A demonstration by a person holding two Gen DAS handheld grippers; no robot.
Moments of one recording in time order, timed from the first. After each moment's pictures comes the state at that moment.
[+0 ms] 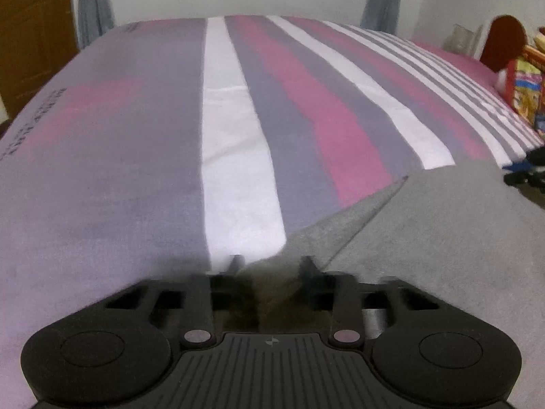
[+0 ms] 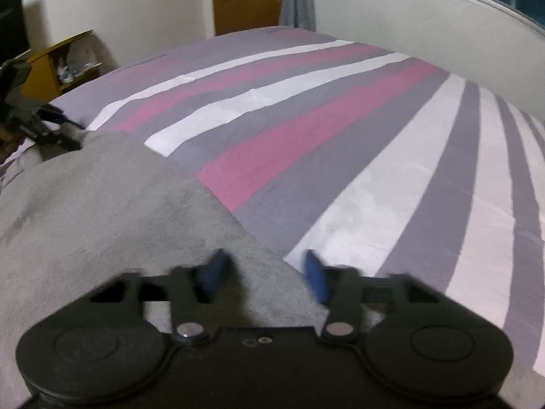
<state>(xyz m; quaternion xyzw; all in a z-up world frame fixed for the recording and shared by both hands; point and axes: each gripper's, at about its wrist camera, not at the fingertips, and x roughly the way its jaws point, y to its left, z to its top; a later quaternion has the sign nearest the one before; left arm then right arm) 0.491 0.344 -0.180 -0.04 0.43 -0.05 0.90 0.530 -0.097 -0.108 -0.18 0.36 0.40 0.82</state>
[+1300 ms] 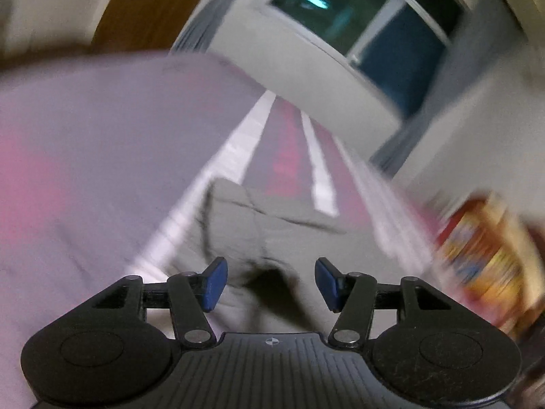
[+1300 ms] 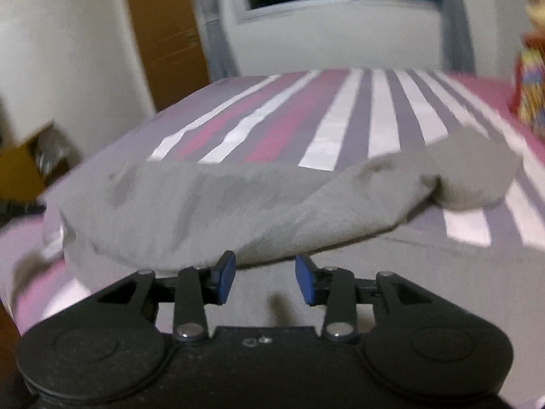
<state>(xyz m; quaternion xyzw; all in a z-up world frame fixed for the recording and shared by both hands) 0.105 0.322 -0.097 -0.35 0.26 0.02 0.90 0.204 -0.217 -0.036 0.04 0.35 0.25 0.90</state>
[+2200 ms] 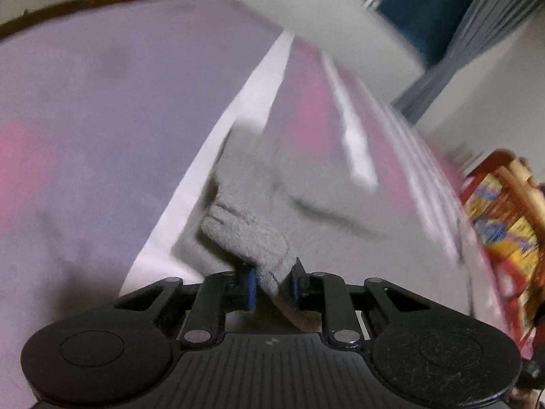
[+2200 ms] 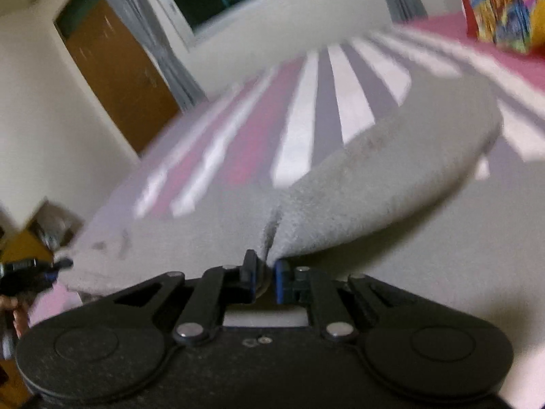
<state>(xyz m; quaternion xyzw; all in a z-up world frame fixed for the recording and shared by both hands) 0.133 0.285 -0.126 -0.30 0.37 0.03 0.88 0.178 -0.232 -0.091 0.13 0.41 0.21 0.88</state>
